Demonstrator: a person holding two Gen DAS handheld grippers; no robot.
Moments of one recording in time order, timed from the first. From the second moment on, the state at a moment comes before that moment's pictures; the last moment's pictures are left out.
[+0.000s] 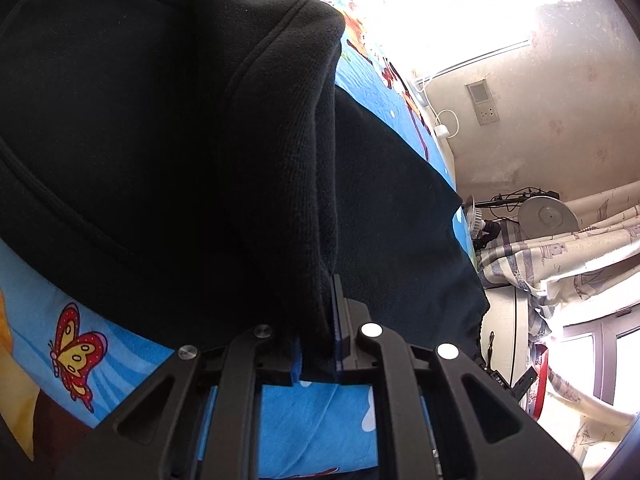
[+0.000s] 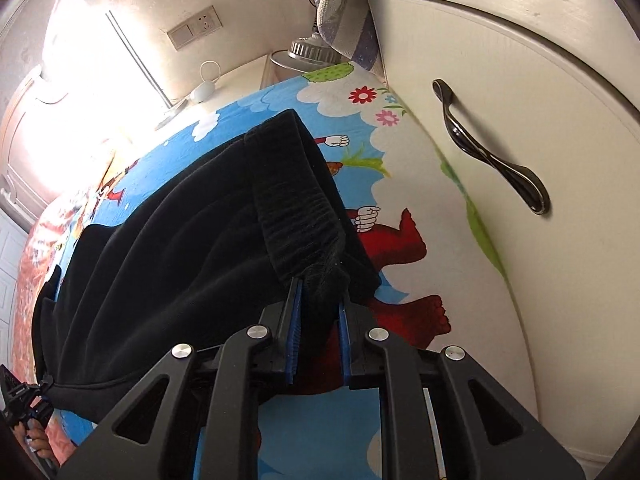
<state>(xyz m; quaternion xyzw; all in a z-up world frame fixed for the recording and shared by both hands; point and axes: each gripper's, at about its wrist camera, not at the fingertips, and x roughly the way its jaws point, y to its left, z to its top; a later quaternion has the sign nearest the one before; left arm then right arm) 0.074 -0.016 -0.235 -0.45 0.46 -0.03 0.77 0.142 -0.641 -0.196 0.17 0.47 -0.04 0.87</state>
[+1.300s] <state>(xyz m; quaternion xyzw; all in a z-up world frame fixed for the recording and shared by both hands) -0.045 0.212 -0.227 -0.53 0.29 0.21 0.77 0.128 -0.239 -0.223 -0.14 0.44 0.22 0.86</state>
